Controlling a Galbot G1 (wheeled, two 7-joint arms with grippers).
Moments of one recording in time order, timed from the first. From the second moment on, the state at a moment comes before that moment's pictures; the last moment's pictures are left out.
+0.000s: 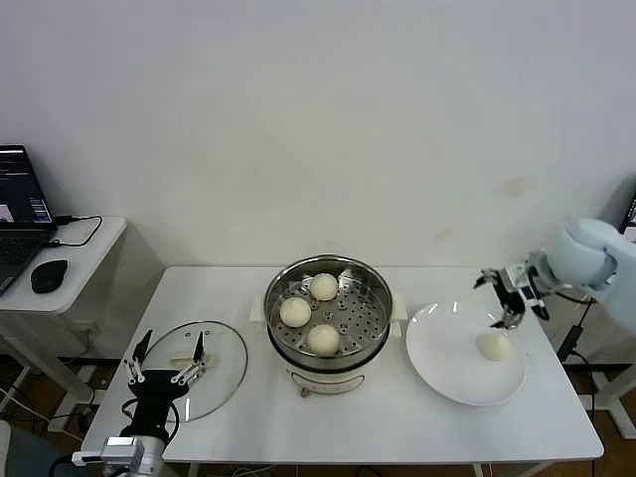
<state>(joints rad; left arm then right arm) 1.67 -1.18 -0.55 -2.18 -0.18 0.00 -0.26 0.08 0.42 -0.78 1.48 -0.12 -0.15 -1.05</state>
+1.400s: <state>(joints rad) 1.69 -1.19 -0.54 -2.20 -0.16 0.00 -0.26 -0.30 0.64 -0.44 1.11 -0.30 -0.15 -1.00</state>
